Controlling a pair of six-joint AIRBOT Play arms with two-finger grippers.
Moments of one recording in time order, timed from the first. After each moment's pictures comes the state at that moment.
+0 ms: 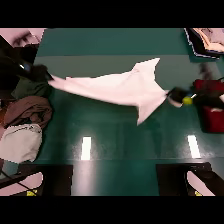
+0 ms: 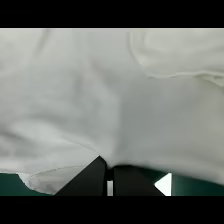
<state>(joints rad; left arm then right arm) 0.10 -1.26 1.55 1.05 -1.39 -1.32 -0.11 -0.88 0.87 -0.87 0.93 1.43</state>
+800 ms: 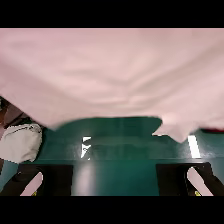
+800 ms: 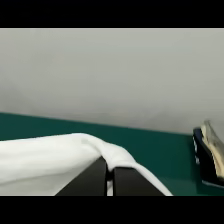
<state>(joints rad) 0.10 -0.83 2.06 0.91 -1.30 -1.39 -0.48 -0.88 2.17 -0.97 1.46 1.47</state>
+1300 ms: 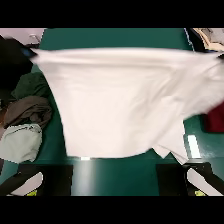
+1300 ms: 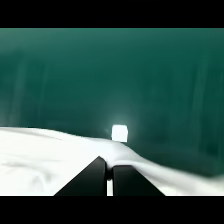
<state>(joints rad) 0.10 -1.14 1.56 0.99 -1.36 -1.38 -0.29 -1.06 1.50 -1.08 1.43 1.50</state>
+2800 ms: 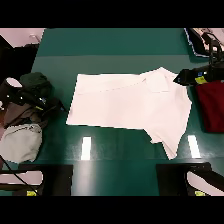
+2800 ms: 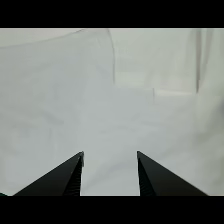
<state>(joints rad) 0.23 -1.50 1.05 0.96 -1.41 -1.27 -0.06 -1.13 1.28 -1.25 1.22 1.45</state>
